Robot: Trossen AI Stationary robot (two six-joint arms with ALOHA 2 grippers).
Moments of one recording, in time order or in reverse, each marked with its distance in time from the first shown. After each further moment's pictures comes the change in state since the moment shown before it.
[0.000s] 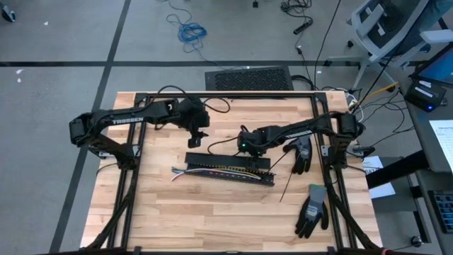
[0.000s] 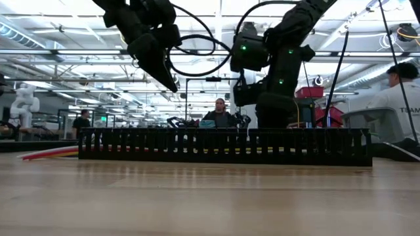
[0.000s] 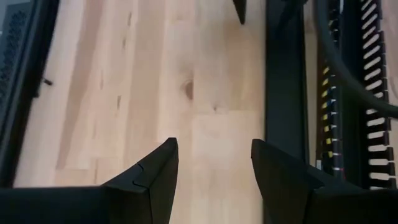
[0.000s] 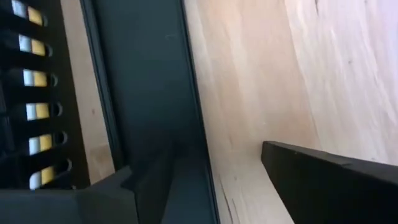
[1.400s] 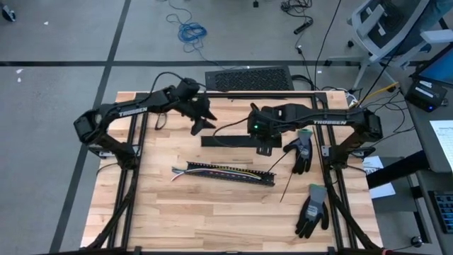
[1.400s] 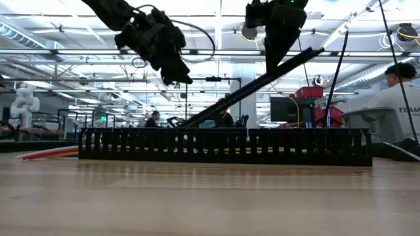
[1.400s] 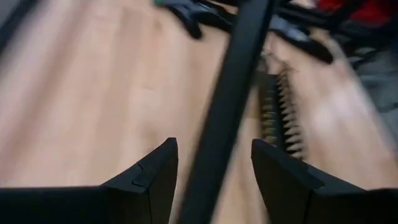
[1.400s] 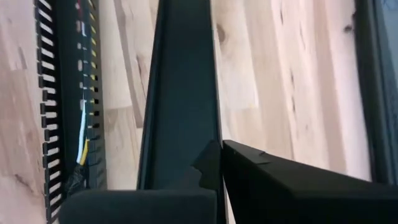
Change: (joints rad) left arm 0.214 0.076 -0.001 0.226 0.527 -0.138; right arm 0.000 -0.297 0.375 -0.580 0.184 -0.154
